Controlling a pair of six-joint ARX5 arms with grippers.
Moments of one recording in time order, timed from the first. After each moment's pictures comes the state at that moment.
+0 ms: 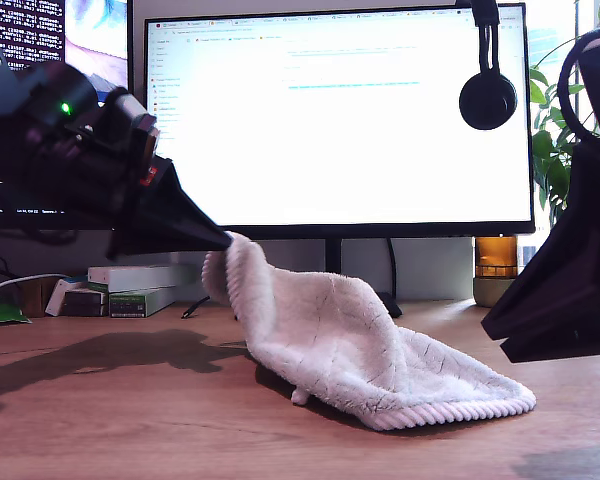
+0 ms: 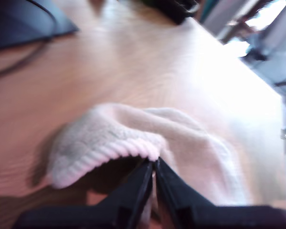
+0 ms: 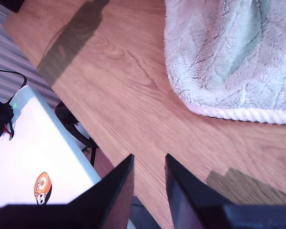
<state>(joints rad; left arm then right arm) -0.27 1.70 0.95 0.02 0.85 0.05 0.49 0.88 0.26 -0.13 -0.62 0.24</state>
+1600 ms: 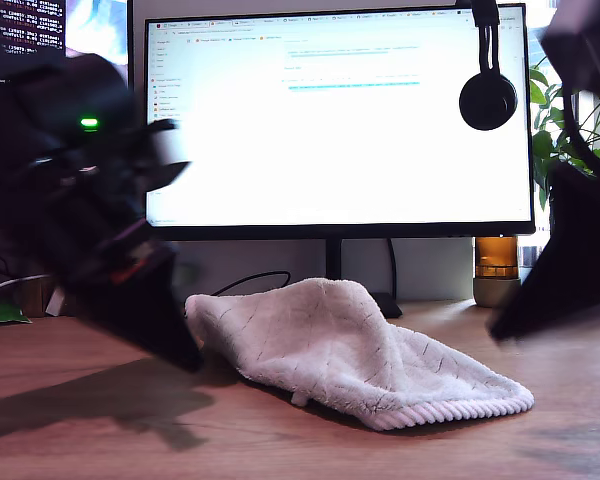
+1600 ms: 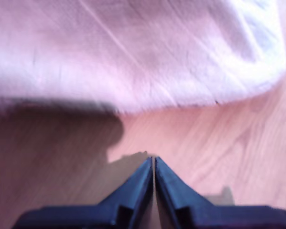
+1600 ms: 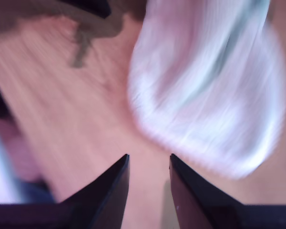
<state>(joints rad) -0.54 1.50 0.66 -0.10 0.41 0.25 0.65 0.89 0.40 -0.27 -0.21 -0.18</state>
